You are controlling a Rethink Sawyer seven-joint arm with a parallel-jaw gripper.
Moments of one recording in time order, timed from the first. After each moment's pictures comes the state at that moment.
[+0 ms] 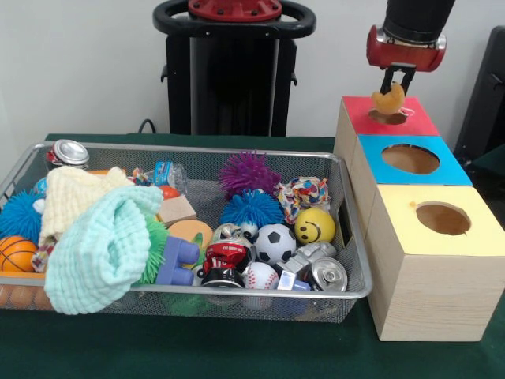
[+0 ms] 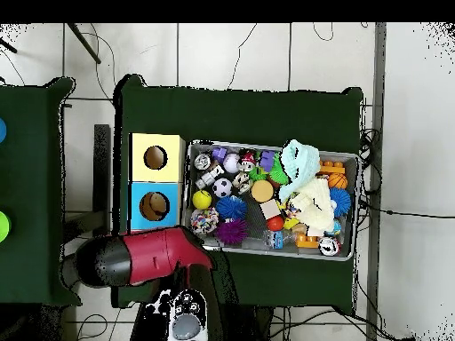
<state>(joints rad) 0.09 -0.82 0.03 1.89 -0.08 0.65 2.01</state>
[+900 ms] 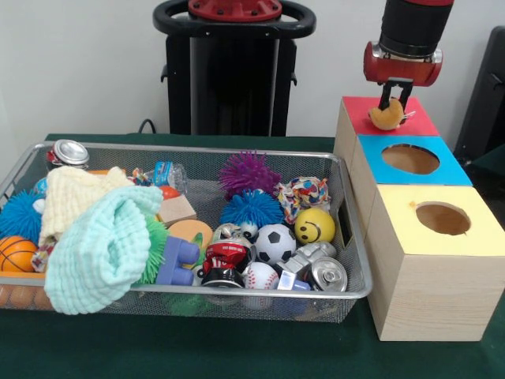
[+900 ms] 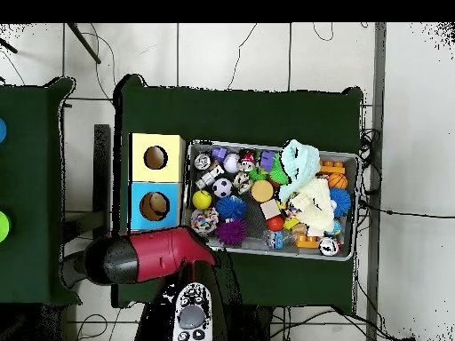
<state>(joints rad) 0.08 -0.78 0.03 1.89 -0.08 0.54 2.01</state>
